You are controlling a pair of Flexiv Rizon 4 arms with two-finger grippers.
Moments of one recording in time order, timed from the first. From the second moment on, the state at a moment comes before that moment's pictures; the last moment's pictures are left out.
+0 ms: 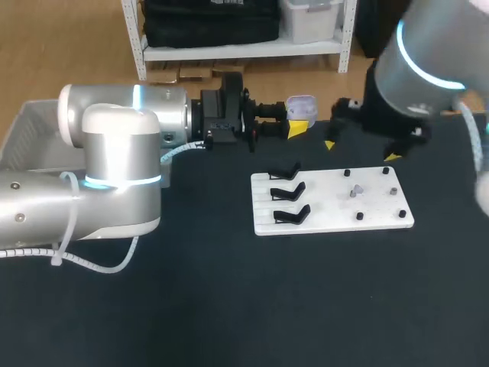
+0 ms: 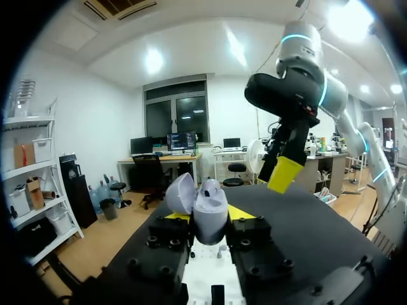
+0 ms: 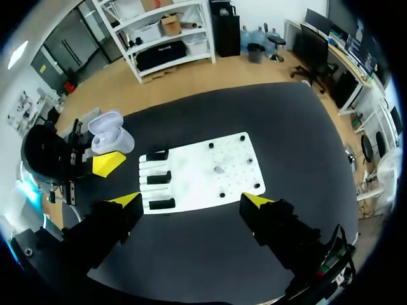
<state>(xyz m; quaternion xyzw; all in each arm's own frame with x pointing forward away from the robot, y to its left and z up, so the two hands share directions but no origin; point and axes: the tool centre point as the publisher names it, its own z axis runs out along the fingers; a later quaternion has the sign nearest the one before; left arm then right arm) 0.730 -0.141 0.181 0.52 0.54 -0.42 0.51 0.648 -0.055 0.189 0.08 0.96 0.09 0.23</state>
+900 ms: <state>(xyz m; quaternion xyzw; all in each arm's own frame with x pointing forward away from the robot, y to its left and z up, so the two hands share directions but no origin) 0.730 -0.141 0.181 0.52 0.54 -0.42 0.51 0.666 -0.090 0.095 0.09 0.96 0.09 0.24</state>
